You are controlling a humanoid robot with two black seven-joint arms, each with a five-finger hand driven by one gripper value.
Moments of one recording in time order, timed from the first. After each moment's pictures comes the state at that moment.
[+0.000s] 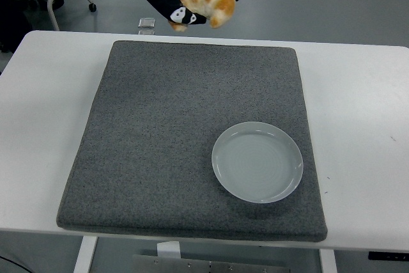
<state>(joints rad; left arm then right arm) -1.46 0.72 -0.37 -1.45 1.24 -0.38 -0.18 0.08 0.00 -0.15 0.14 0.03 -0.02 -0.06</state>
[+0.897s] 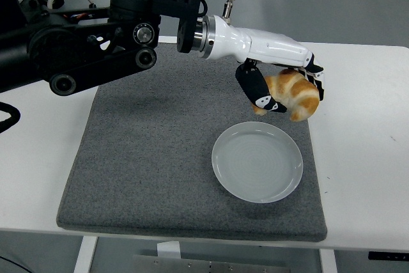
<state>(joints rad) -1.36 0.33 -0.29 -1.32 1.34 -0.37 -0.25 0.08 0.00 -0.15 0.14 0.03 -0.02 -0.06</state>
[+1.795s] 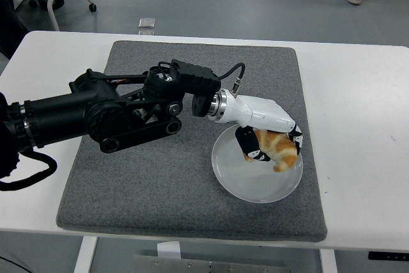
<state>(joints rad) -1.15 0.17 -0.23 -1.19 1.64 -0.29 -0.25 0.08 0.00 -0.15 0.14 0.03 -0.02 -0.06</state>
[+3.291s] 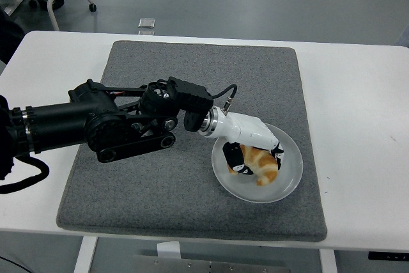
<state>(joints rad) -1.14 0.18 -0.12 -1.17 1.64 -0.28 -0.25 0.08 0.00 -0.15 0.14 0.03 -0.02 -0.06</state>
